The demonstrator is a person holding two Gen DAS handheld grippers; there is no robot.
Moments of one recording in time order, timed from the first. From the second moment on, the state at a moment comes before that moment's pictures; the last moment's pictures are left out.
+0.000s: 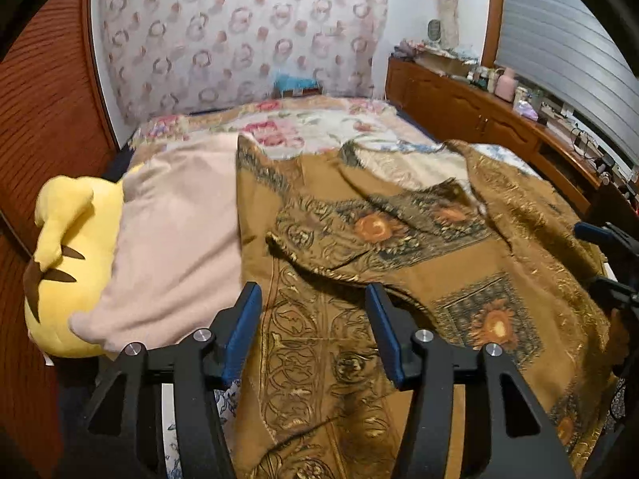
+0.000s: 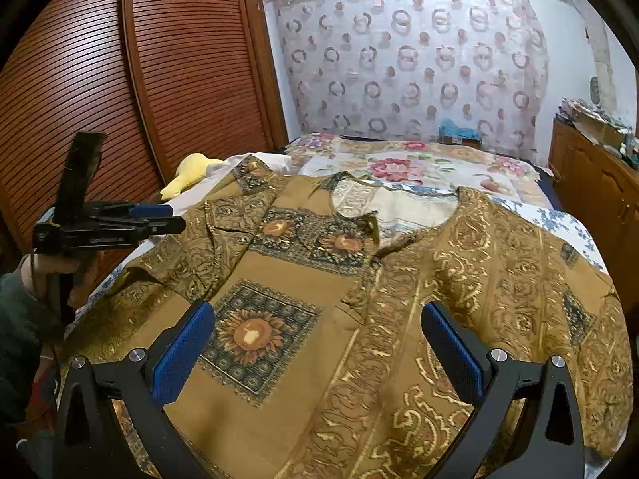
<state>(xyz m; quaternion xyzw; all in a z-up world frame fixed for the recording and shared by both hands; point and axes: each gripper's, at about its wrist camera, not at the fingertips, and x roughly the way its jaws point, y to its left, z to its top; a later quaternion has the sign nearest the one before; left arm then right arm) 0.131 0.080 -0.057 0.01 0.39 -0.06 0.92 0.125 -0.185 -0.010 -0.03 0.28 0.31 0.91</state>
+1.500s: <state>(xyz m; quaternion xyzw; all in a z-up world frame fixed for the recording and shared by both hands) 0.197 0.002 -0.013 0.02 0.38 -0.14 0.92 0.126 -0.234 -0.015 0.00 0.29 0.28 0.91</state>
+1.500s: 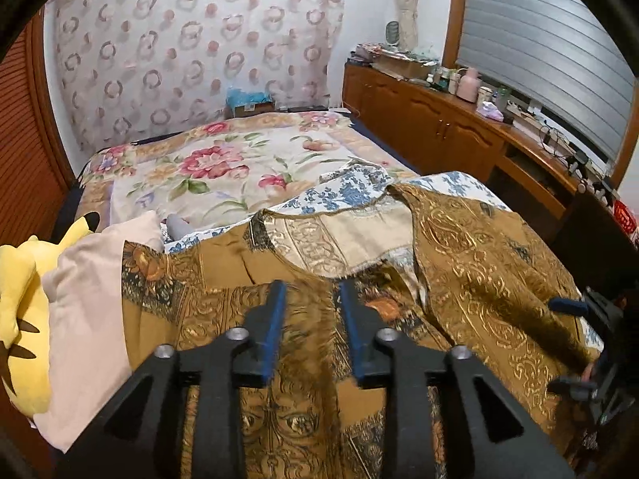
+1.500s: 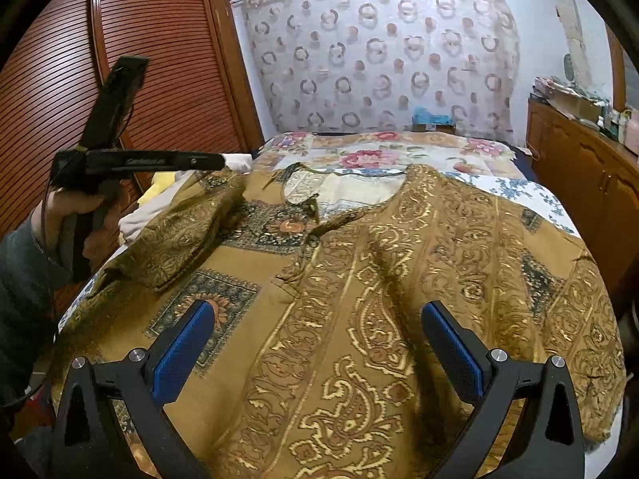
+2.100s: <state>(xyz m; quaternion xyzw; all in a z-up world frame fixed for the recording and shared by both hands) 0.169 0.019 -0.083 0.01 0.44 -0.12 0.89 0.121 -0.333 -0.001 0.00 0.28 0.17 0.94</state>
